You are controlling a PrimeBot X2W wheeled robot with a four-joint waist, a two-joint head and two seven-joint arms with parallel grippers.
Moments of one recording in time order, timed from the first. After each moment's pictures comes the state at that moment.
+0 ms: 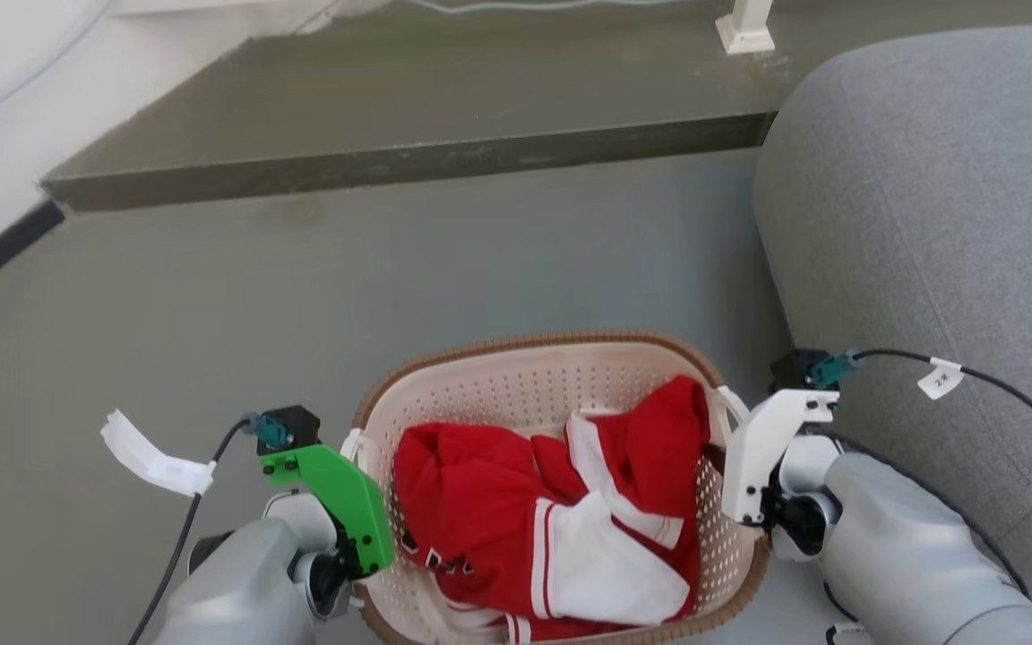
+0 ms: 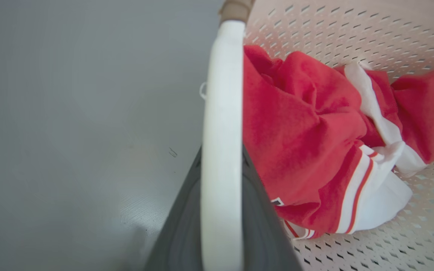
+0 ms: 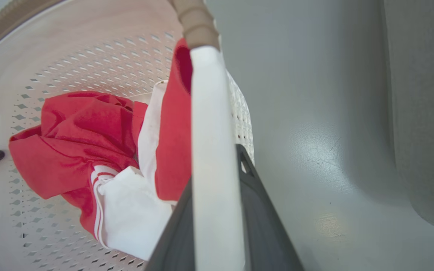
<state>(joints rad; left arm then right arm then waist) -0.60 0.02 -0.90 1.11 -1.13 -0.05 0.16 -0.58 -0.07 0.71 1.13 0.85 0.11 0.20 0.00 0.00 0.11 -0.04</state>
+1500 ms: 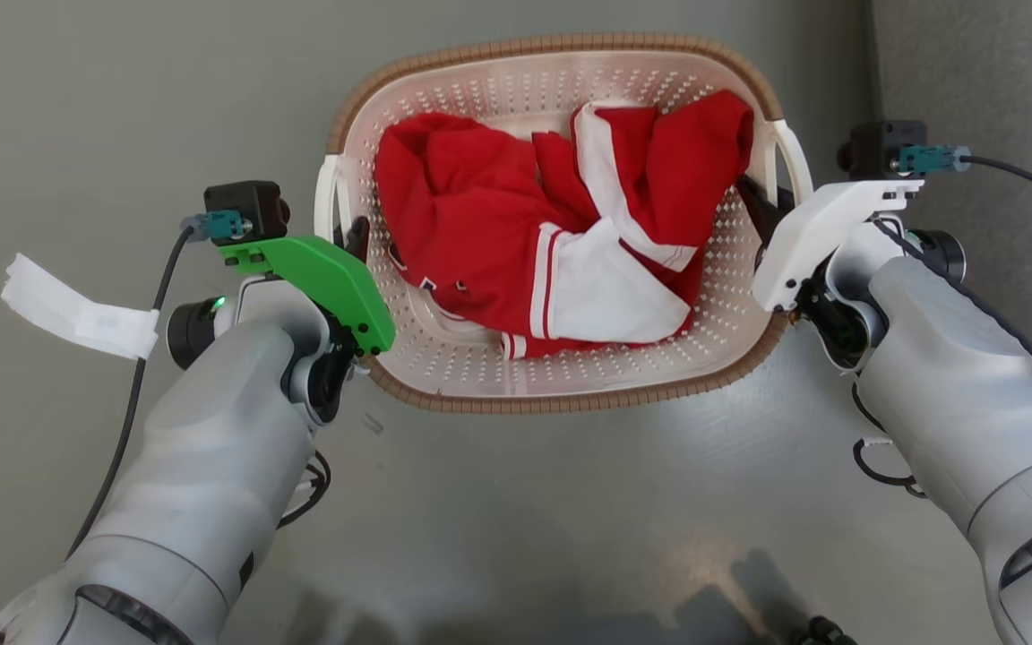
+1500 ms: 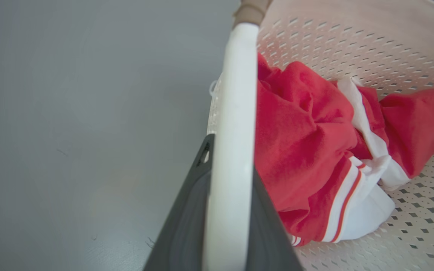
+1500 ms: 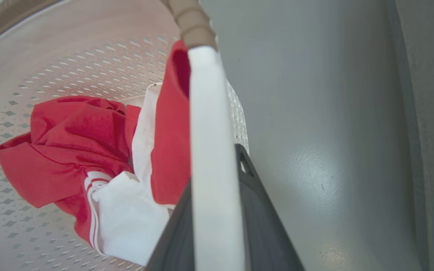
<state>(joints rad) -0.90 0.02 -0.87 1.04 -1.13 -0.02 -0.12 -0.87 -0.16 0.71 1.05 0.84 0.11 -0.05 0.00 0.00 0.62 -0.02</state>
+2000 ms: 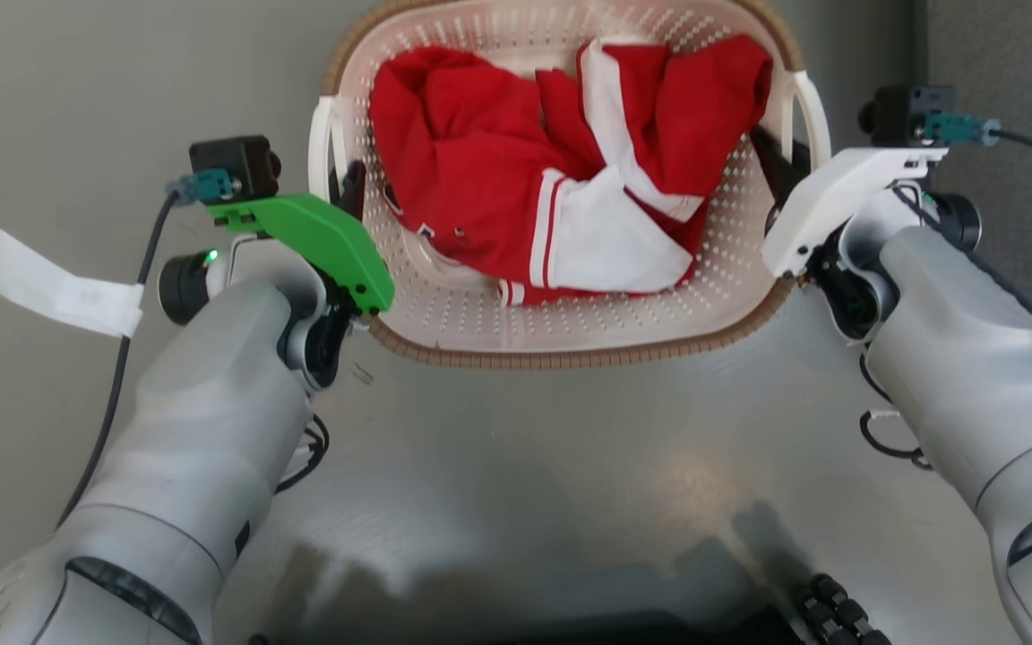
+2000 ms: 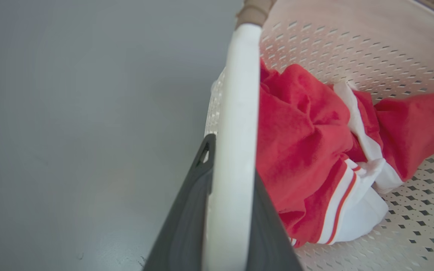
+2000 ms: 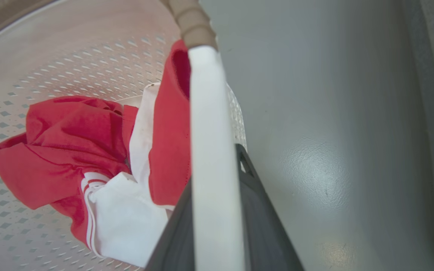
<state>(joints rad) -0.96 0.02 -0.88 1.03 -1.13 -0.03 -0.19 -0.92 -0.16 0.71 1.05 0.85 0.12 -0.13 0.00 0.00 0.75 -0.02</state>
